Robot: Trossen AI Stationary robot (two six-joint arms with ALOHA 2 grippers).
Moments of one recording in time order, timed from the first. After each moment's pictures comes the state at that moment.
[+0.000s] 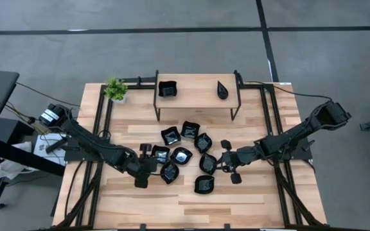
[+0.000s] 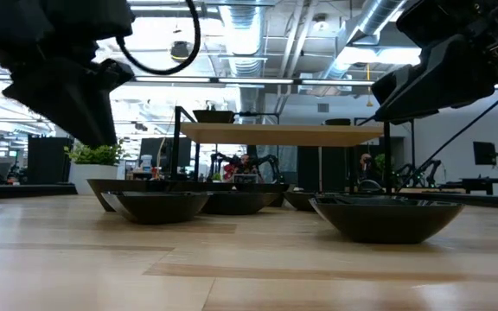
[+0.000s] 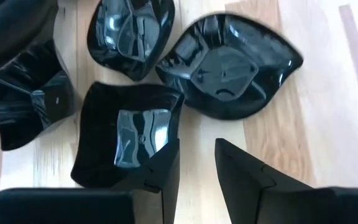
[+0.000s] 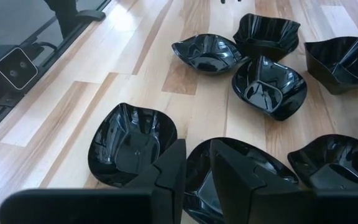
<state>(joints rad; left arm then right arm) -0.55 1.60 0.80 -0.47 -0.41 -0.21 0.39 1.21 0.40 0.33 0.13 0.14</state>
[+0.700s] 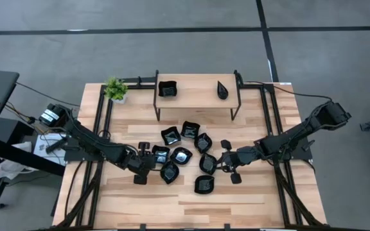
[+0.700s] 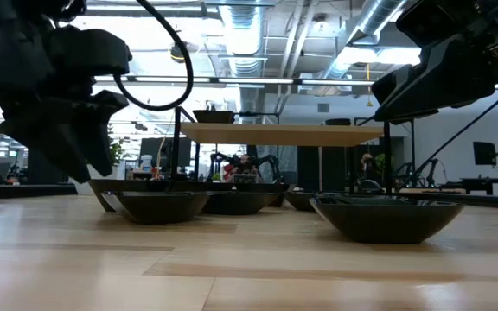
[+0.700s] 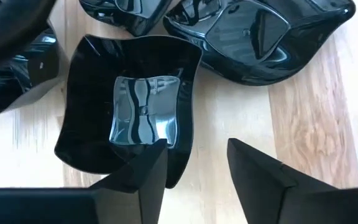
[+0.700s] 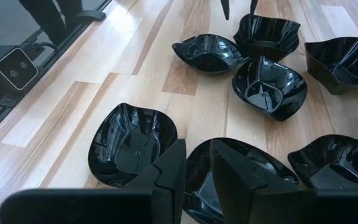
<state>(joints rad) -0.50 1.60 0.68 -0.38 -0.36 -0.21 0.39 1.21 0.40 0.33 0.13 0.14</state>
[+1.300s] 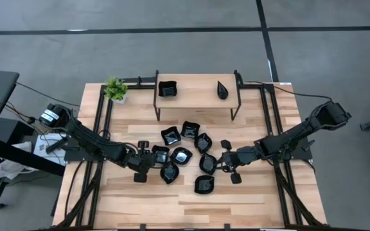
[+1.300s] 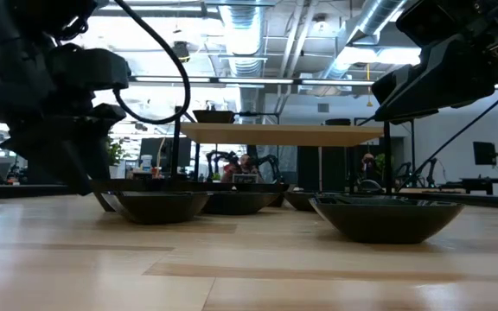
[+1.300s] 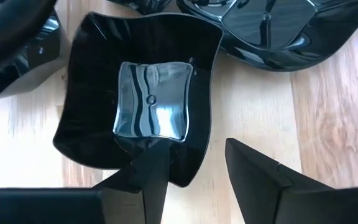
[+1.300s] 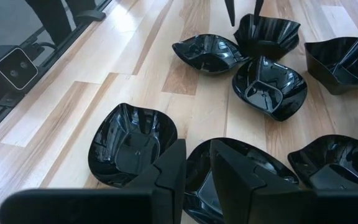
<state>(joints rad) -0.47 1.60 0.62 -0.31 -0.36 -0.21 0.39 1.21 0.40 0.33 0.13 0.14</state>
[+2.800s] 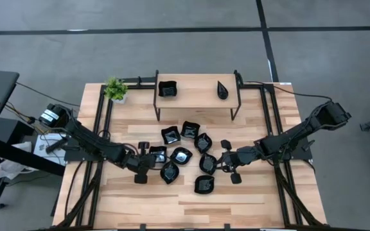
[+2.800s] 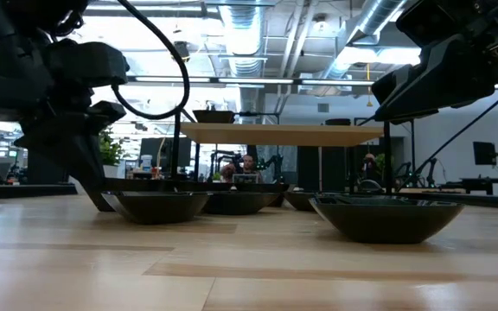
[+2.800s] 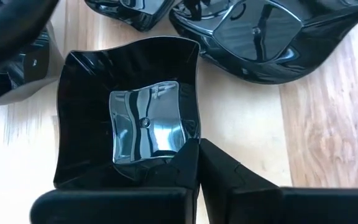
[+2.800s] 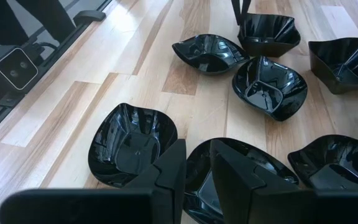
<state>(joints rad) -0.49 1.59 0.61 -0.27 -0.37 -0.22 0.39 1.21 0.40 0.33 0.13 0.14</state>
